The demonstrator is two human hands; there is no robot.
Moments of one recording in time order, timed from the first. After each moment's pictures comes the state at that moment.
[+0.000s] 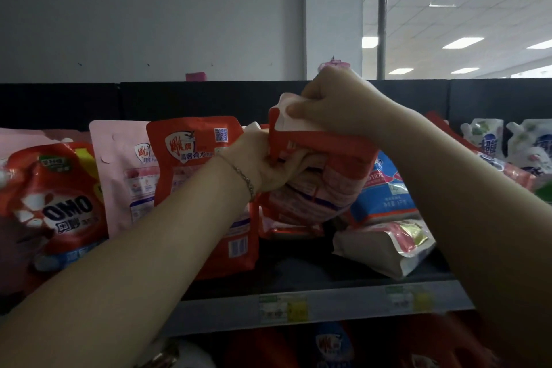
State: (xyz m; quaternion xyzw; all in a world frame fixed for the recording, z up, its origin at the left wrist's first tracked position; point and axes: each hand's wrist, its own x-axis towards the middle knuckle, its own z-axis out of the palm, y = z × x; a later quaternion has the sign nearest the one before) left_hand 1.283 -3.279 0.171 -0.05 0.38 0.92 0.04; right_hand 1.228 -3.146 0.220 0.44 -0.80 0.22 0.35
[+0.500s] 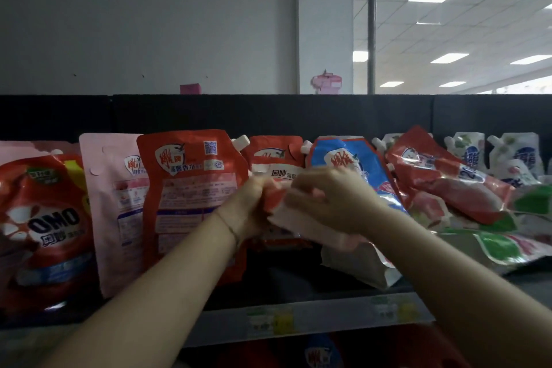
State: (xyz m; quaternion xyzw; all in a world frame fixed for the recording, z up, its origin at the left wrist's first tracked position) left_hand 1.242 -3.286 0.111 0.00 0.60 0.80 -0.06; right_hand 1.200 -3.126 0.117 0.51 -0.75 0.18 0.38
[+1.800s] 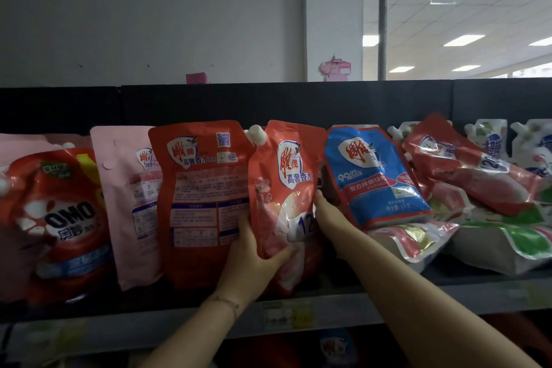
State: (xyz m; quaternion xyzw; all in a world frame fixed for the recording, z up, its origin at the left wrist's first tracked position) left_hand 1.260 -3.320 0.000 0.00 0.81 0.43 -0.39; right_hand 1.124 -3.204 0.049 0.09 -0.78 0.61 -0.03
